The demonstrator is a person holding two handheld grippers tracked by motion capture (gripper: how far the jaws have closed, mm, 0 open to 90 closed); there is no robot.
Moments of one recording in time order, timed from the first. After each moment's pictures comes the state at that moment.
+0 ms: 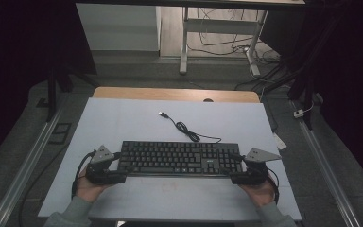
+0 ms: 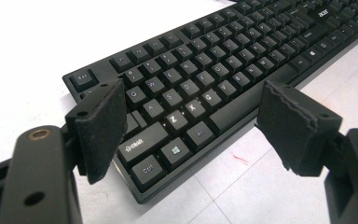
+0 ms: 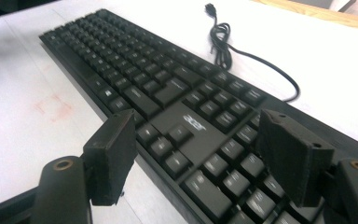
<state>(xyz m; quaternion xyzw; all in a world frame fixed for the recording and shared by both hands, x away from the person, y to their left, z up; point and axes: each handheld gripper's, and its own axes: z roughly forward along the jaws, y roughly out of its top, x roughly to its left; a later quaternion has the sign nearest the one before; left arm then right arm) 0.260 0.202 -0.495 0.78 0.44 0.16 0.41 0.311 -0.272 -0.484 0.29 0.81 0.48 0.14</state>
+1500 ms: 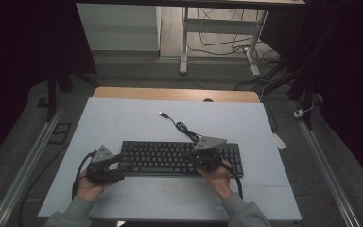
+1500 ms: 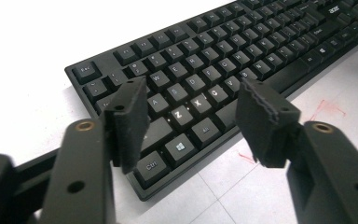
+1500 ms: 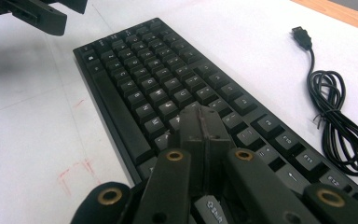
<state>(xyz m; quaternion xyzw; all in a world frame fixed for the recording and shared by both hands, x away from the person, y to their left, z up) 0.262 0.202 -0.499 0.78 0.45 0.16 0.41 0.342 -0.142 -0.485 0.22 0.86 0.45 0.11</state>
